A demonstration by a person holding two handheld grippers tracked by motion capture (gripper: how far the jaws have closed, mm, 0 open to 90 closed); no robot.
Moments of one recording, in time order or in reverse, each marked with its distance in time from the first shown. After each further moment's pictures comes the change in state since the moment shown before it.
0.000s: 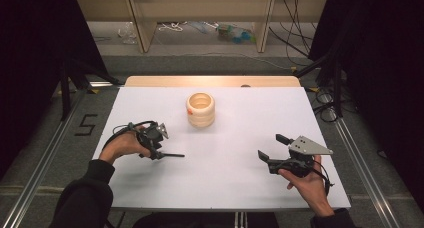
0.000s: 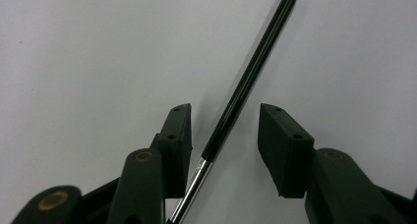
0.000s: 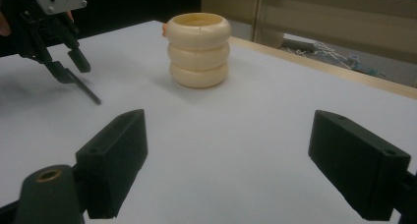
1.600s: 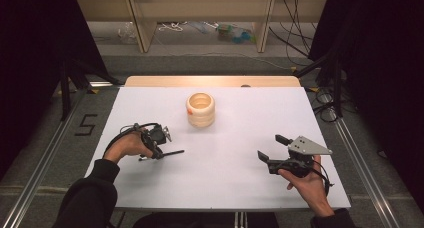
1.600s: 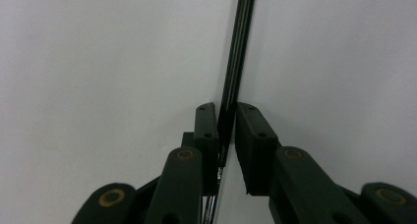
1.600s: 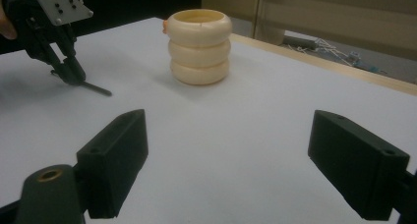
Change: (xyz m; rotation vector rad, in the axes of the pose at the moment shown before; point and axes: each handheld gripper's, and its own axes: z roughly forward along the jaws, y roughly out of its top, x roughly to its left) left arm 0.000 0.008 0.010 0.097 -0.011 0.045; right arm -0.001 0.000 0.001 -0.002 -0.003 -0.016
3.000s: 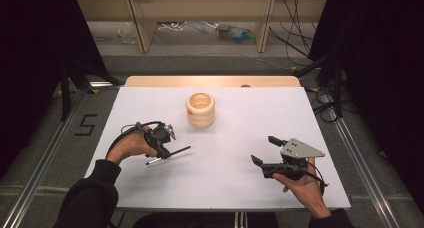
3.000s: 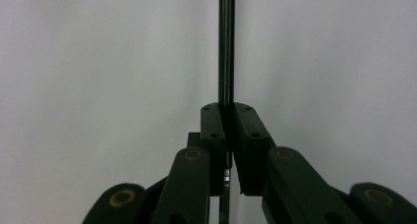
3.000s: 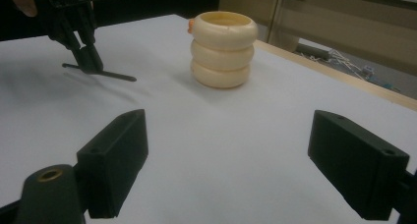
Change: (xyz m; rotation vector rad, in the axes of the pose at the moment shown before) left arm -0.010 0.012 -0.012 -0.101 -0.063 0.001; right arm 0.016 0.005 0.005 0.006 0.046 -0.087
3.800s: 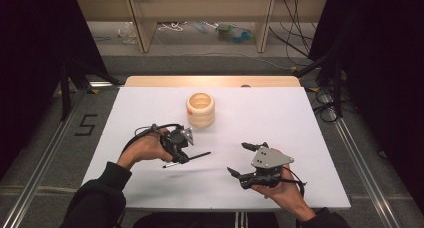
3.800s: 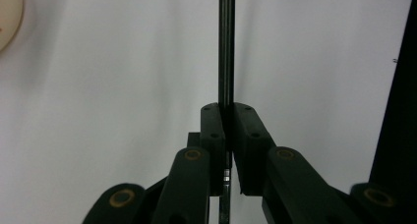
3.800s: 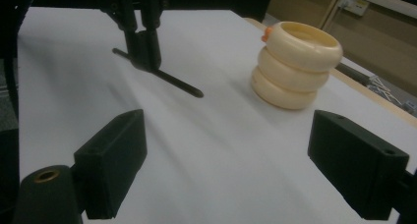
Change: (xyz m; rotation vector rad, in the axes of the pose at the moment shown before) left arm -0.050 0.049 -0.020 -0.079 -0.044 0.118; right arm 0.050 0.013 0.034 0.026 0.139 -0.188
